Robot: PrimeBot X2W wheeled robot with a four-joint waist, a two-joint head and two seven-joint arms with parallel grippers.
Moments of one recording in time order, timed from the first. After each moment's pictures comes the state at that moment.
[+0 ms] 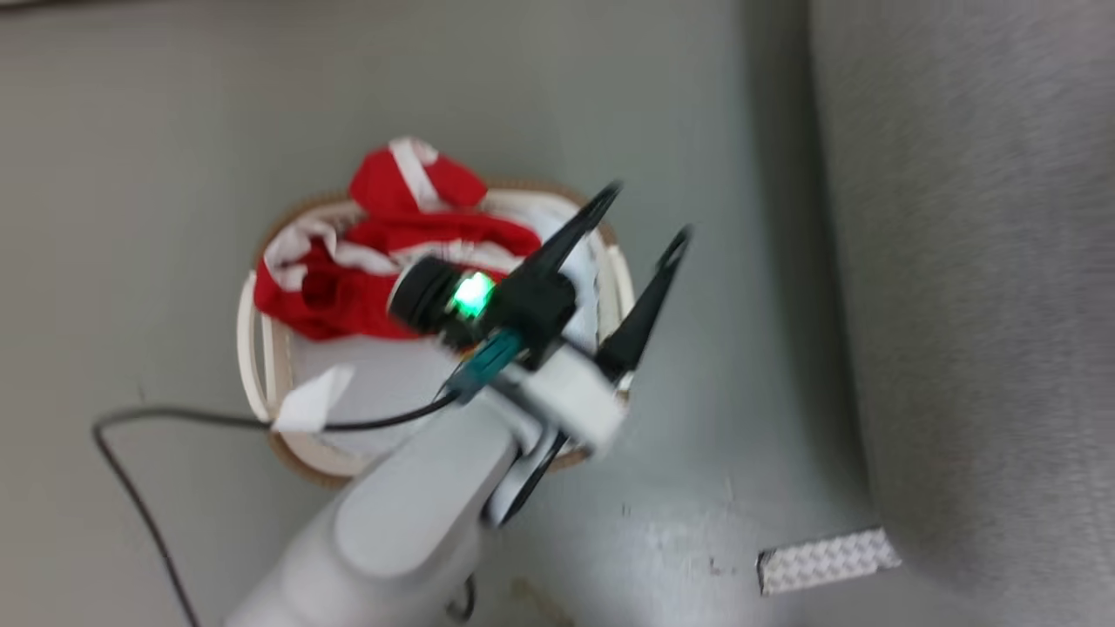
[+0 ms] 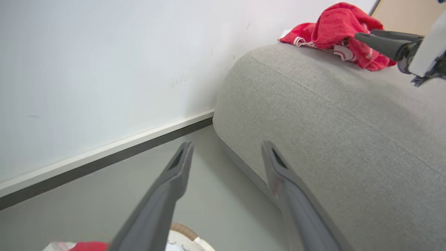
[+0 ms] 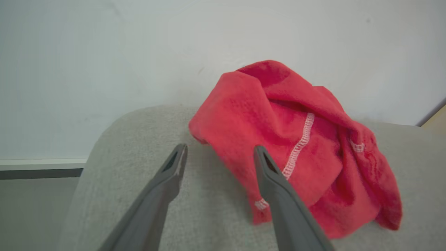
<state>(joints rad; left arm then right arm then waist) -0.85 0.13 -0.81 0.37 -0.35 0.10 -0.25 -0.94 -0.33 -0.22 0.77 0.10 0.13 -0.26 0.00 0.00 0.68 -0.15</state>
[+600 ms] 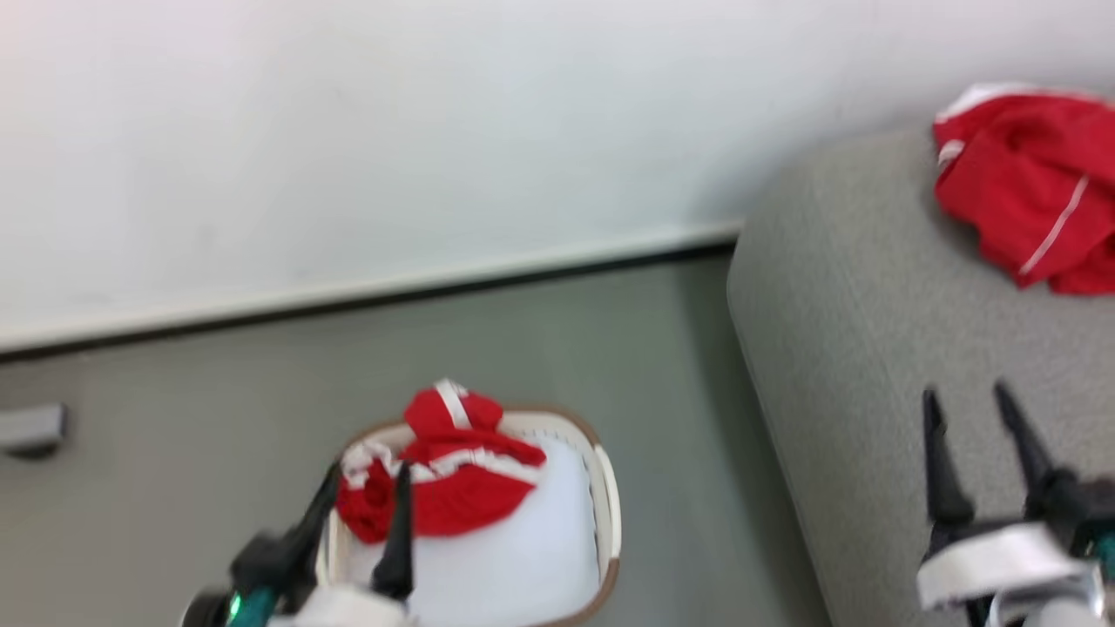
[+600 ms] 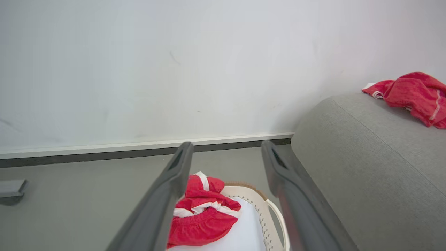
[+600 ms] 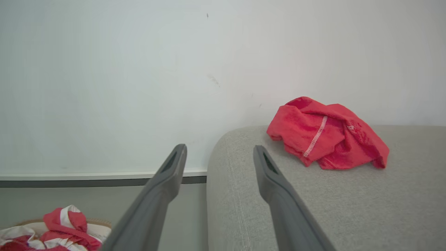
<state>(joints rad) -0.16 0.24 -0.40 0.18 -0.40 0.22 -0.26 -0.26 -0.09 -0.05 0.33 0.13 0.13 -0.26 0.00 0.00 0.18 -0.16</state>
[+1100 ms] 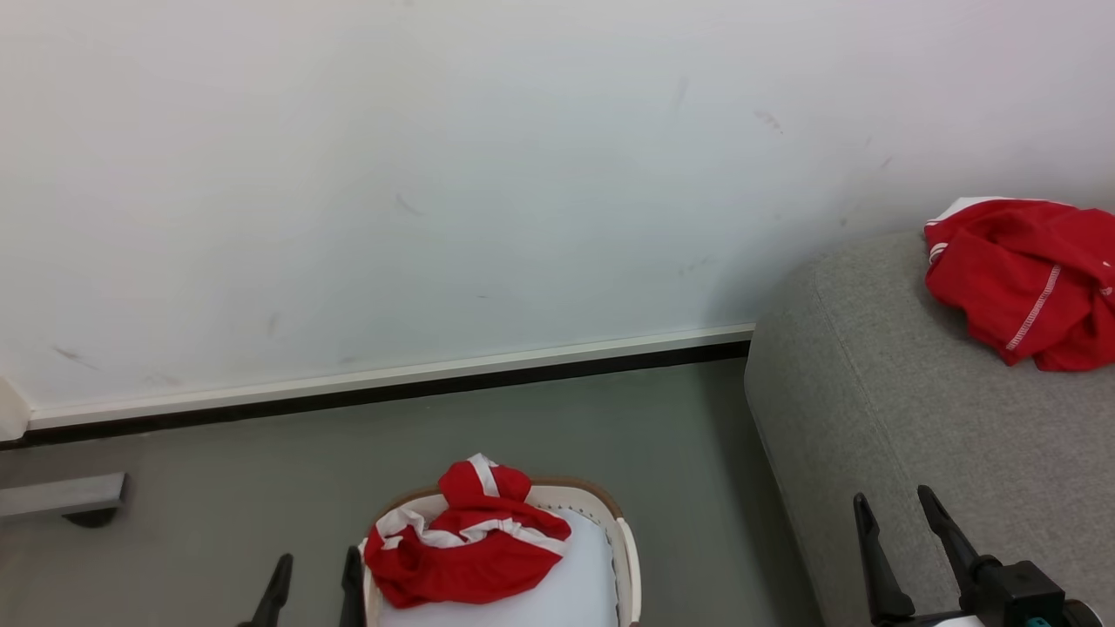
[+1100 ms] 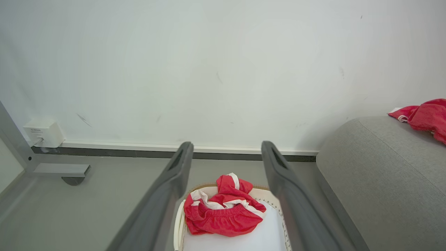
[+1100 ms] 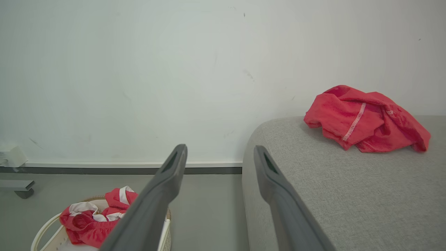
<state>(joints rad) 0.10 0.13 -0.15 0.13 -0.27 0.12 -0.26 -0.08 -0.05 0.06 0.35 0.16 0.13 -0.26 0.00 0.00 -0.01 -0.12</state>
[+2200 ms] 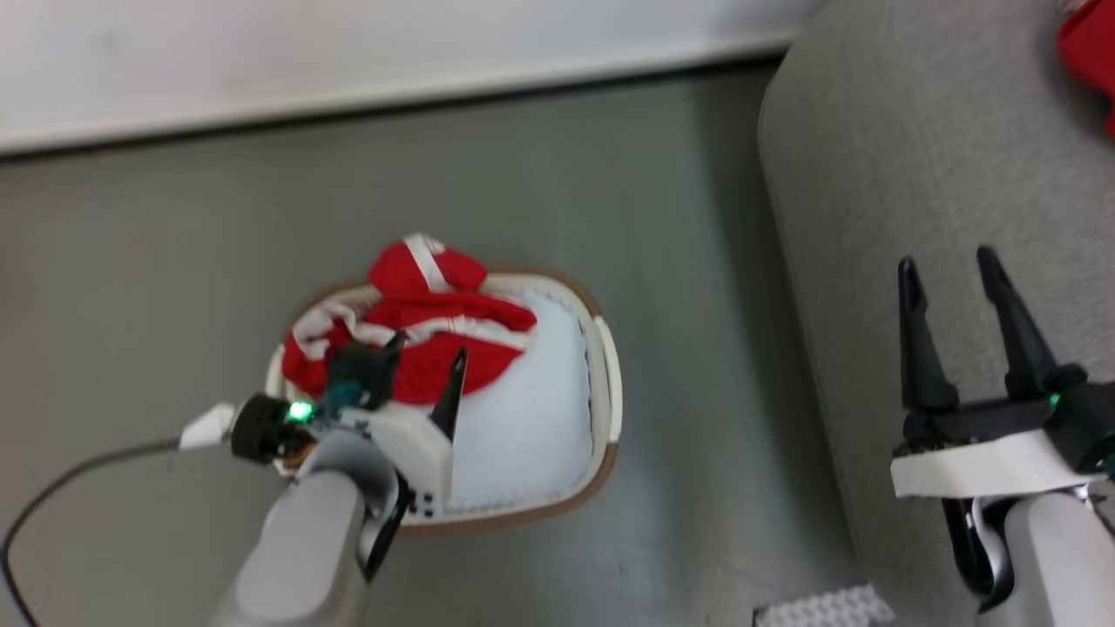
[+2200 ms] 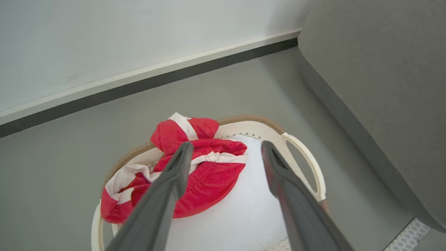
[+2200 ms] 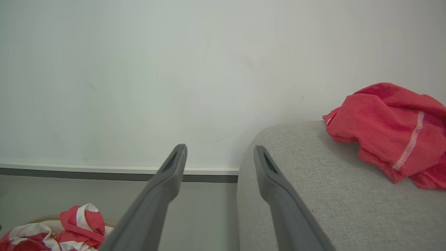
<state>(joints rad) -0.54 0.09 -0.26 0.63 -0.06 -0.05 -0.10 -0.36 -0.06 0.04 0.18 0.17 0.13 -0.26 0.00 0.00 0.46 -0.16</state>
